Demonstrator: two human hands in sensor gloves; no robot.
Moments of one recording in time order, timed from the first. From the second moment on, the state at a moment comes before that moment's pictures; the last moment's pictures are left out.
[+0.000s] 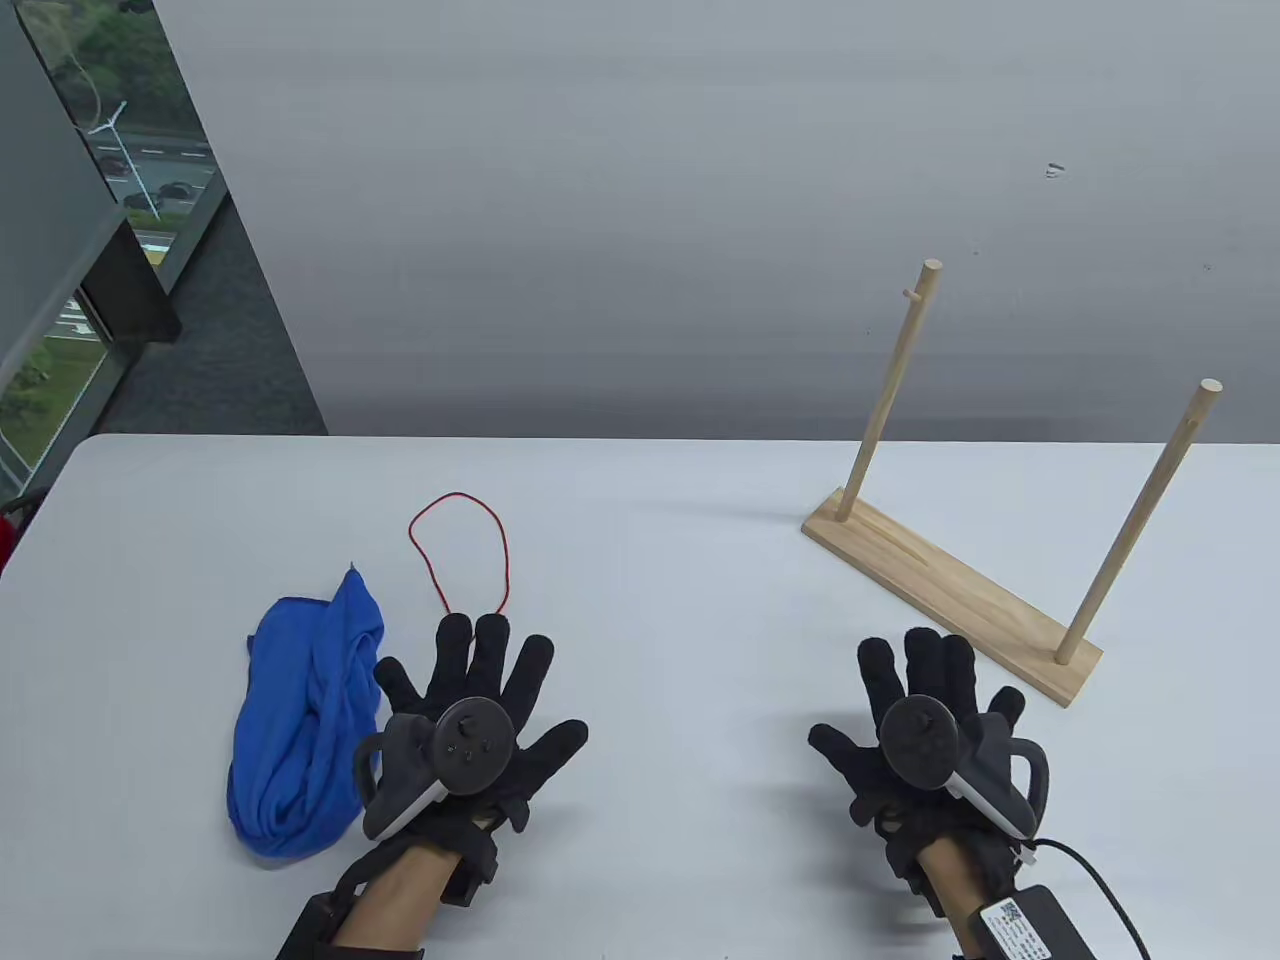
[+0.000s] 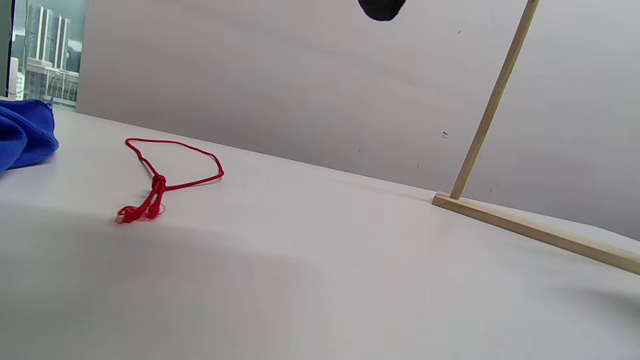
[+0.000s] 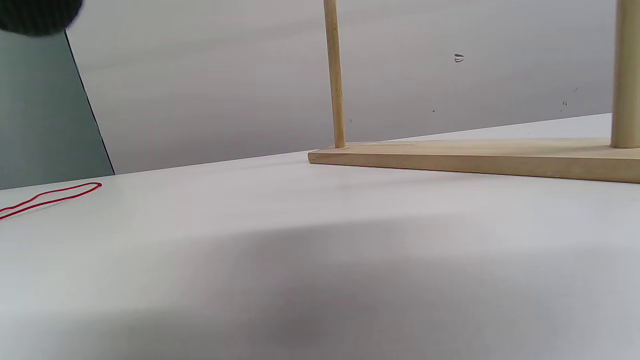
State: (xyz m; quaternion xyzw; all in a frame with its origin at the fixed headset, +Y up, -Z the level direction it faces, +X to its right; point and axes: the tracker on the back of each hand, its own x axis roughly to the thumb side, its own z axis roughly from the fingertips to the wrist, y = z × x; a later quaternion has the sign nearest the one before) left_hand -0.192 -0.703 -0.316 0.03 -0.10 0.10 0.99; right_hand 0.219 -0.719 -0.314 0.02 0.00 1.00 0.08
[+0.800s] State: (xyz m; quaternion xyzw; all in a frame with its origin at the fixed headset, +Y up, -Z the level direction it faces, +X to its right) left_hand -0.214 -0.706 -0.303 0.05 -0.06 0.11 0.99; right_hand 0.214 -0.732 -0.305 0.00 0.02 1.00 0.07
